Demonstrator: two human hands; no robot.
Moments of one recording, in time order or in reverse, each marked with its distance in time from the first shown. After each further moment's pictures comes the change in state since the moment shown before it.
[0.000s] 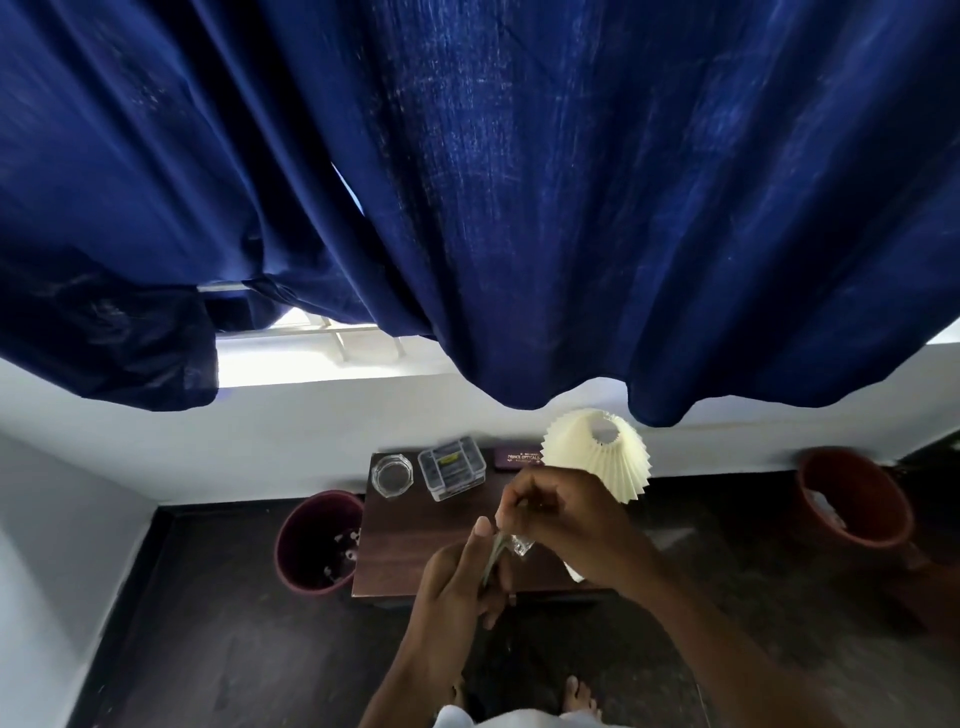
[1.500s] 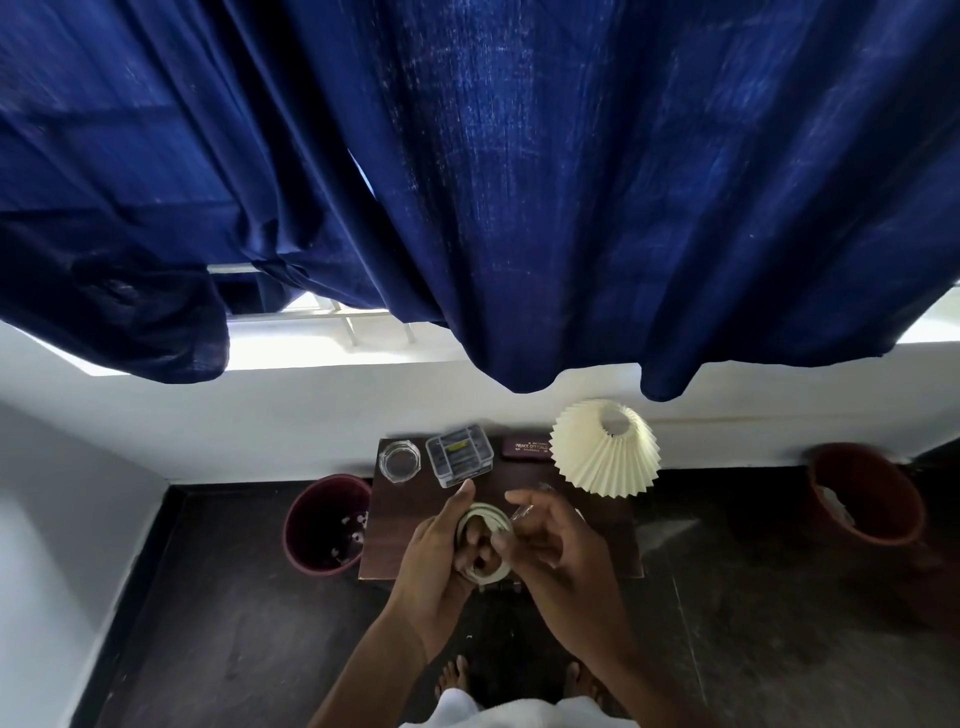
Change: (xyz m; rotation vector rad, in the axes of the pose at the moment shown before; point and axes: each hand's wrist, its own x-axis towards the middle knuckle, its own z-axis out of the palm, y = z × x) left_hand 0.026 0.001 -0.018 -0.394 0.144 -0.355; right_hand -0.028 0.018 0.060 0.210 0.358 0.025
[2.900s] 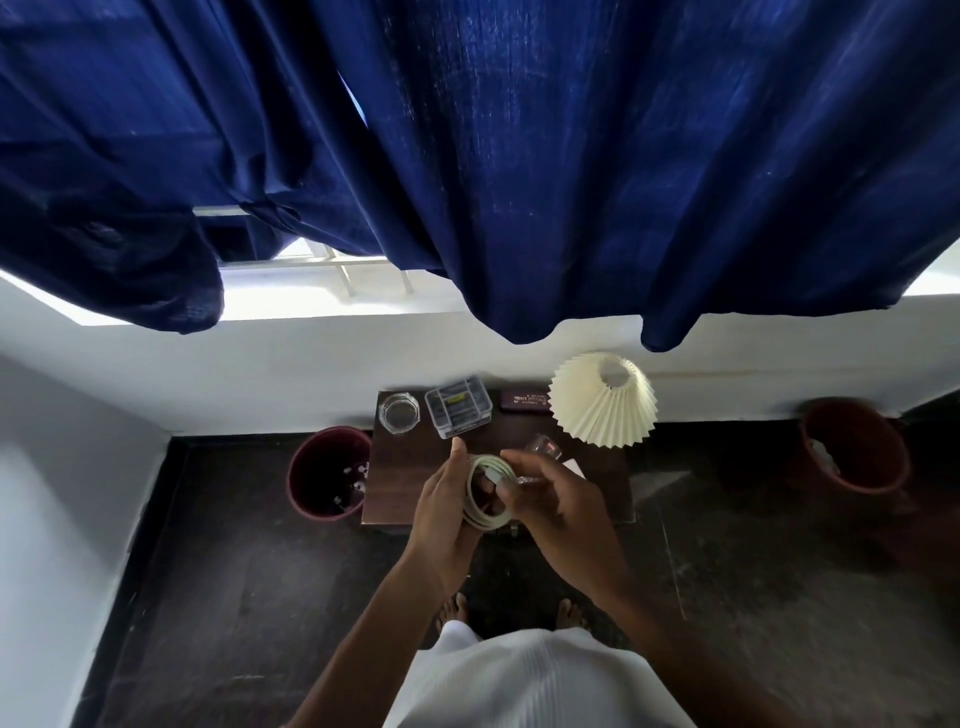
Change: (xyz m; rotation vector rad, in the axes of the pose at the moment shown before) left_hand 0.013 -0.023 -0.008 -0.013 0.095 -0.028; right_hand 0.001 0.023 -0.006 -0.184 -0.078 0.020
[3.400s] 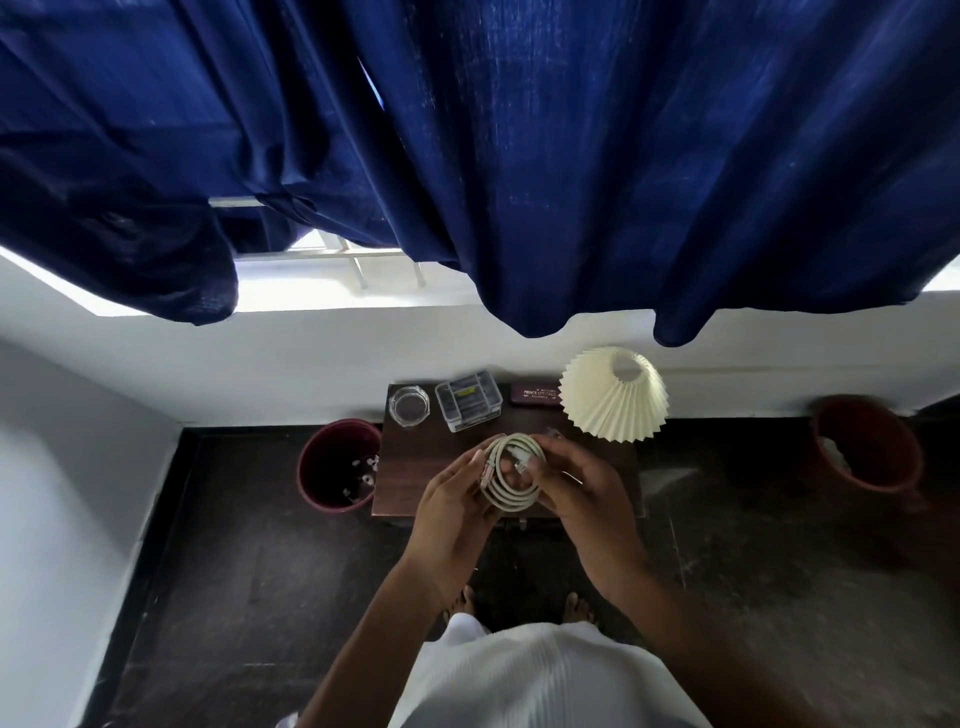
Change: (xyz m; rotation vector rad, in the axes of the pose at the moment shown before) left_hand 0.005 -0.009 -0.022 -0.083 -0.199 0.043; right_hand 0.004 0.002 0.005 0.296 0.116 0.246
